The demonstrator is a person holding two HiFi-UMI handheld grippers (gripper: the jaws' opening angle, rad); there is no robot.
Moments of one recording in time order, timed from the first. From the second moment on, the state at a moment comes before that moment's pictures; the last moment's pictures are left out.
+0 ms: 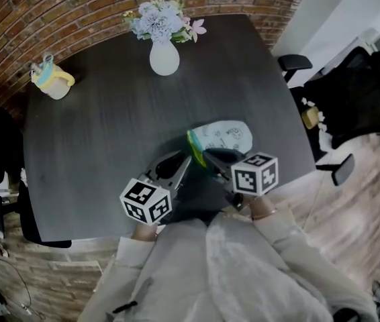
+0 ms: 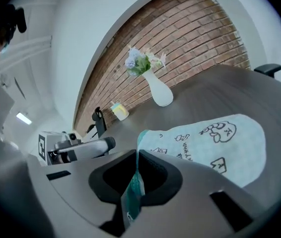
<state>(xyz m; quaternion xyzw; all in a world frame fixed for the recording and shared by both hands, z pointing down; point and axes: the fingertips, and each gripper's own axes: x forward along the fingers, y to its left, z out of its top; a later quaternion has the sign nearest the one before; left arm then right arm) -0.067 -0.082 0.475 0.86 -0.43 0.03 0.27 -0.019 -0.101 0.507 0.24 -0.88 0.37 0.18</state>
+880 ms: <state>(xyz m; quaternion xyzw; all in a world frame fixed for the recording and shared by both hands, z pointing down) -0.062 -0.063 0.491 0.85 -0.43 0.04 0.29 -0.003 -0.076 0.552 0.27 -0.86 0.28 0.33</state>
